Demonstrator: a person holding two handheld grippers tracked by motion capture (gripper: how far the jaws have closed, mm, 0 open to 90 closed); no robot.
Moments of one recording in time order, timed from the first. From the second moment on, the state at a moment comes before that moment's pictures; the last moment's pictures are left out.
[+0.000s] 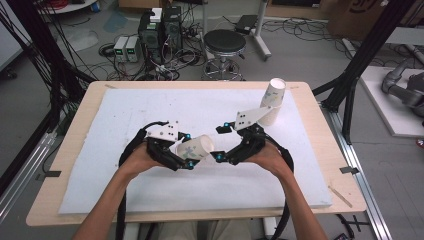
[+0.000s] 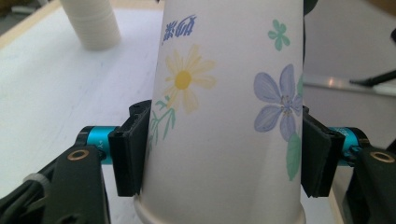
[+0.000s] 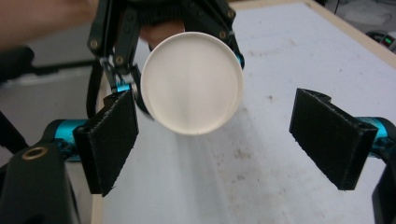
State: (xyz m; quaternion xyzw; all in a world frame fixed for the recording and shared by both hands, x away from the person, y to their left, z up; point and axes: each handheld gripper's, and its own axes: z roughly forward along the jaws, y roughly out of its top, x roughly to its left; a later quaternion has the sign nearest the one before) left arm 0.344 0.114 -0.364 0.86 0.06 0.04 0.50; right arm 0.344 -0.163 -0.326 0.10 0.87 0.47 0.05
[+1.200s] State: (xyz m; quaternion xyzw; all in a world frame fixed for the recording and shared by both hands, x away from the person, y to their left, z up) left arm 0.356 0.091 -0.338 0.95 0.02 0.00 0.31; right arm 0.342 -0.111 -0.314 0.04 0.96 0.26 0.07
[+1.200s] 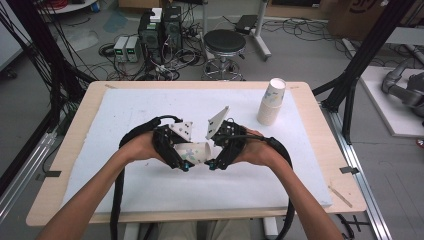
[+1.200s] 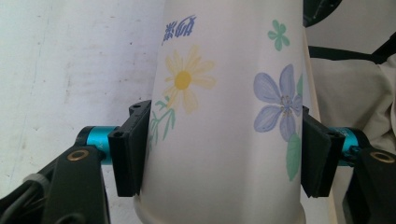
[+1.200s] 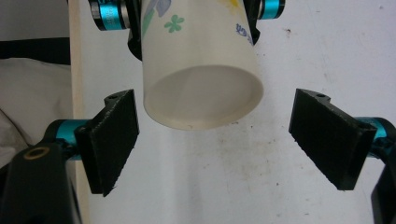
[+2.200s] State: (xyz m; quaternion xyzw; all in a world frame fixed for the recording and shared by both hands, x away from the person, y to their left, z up) left arm 0.357 0.083 -0.343 0.95 0.01 0.02 0.32; right arm 0.342 -0.100 -0.320 0.03 0.97 0.24 0.05
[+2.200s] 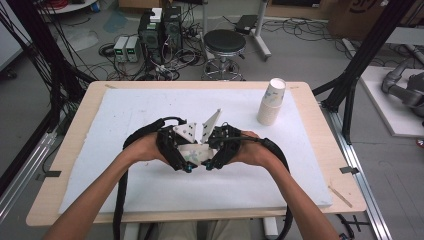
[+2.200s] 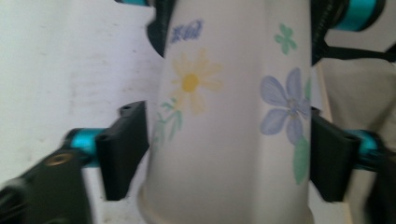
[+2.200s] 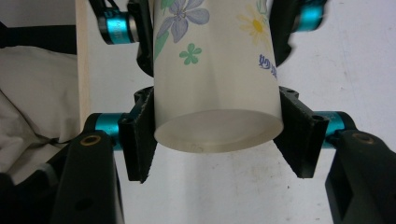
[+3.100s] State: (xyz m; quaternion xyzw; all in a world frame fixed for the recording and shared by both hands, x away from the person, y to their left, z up) left arm 0.342 0.130 -0.355 0.84 0.07 0.02 0.53; right arm 0.341 -0.144 -0.327 0.07 0.92 0.38 0.03
